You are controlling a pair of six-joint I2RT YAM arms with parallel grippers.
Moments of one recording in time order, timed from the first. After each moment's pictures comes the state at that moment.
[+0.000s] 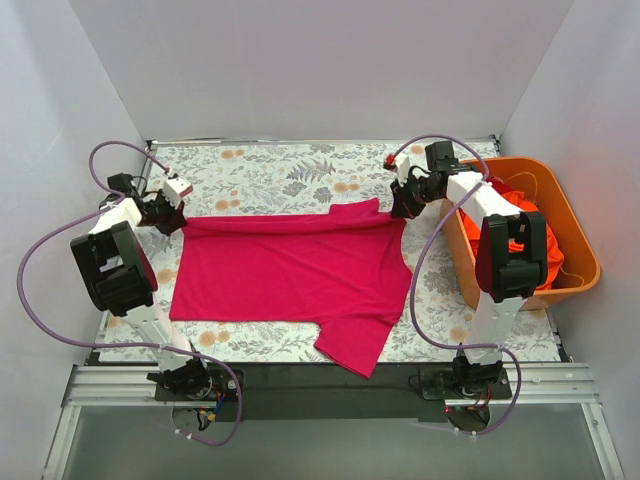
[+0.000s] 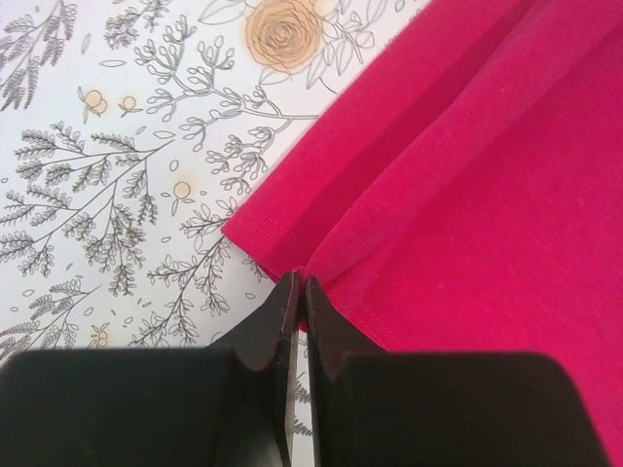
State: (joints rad) left arm 0.41 1.87 1.30 -0.52 0.72 1.04; right arm 0.16 1.90 1.46 -0.65 -0.65 -0.61
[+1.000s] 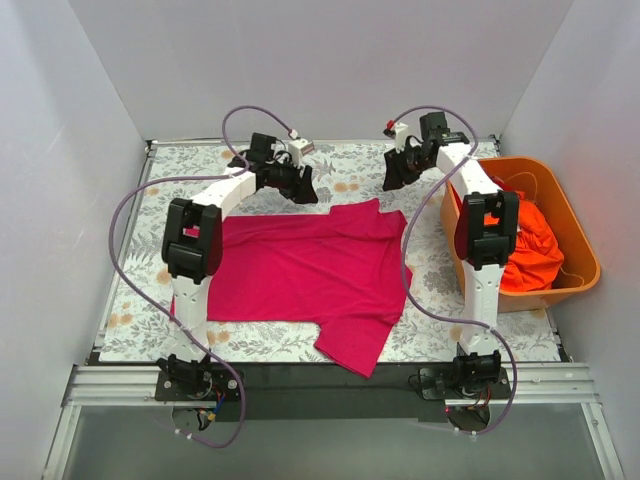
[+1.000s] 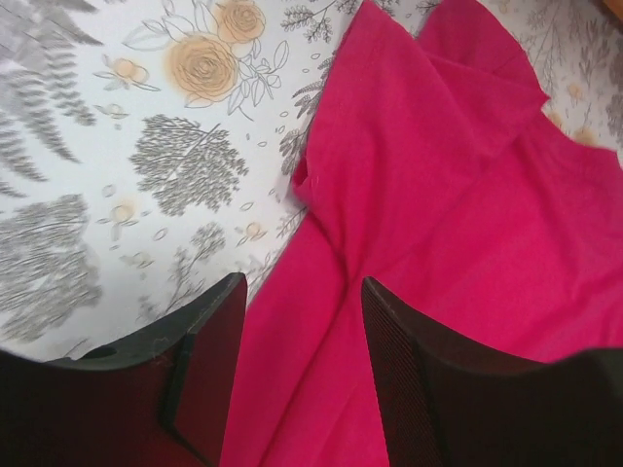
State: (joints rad) left arm -0.28 2.16 1.73 -0.37 0.74 0.23; right arm 0.15 2.25 2.03 -0.80 -0.62 -0.42
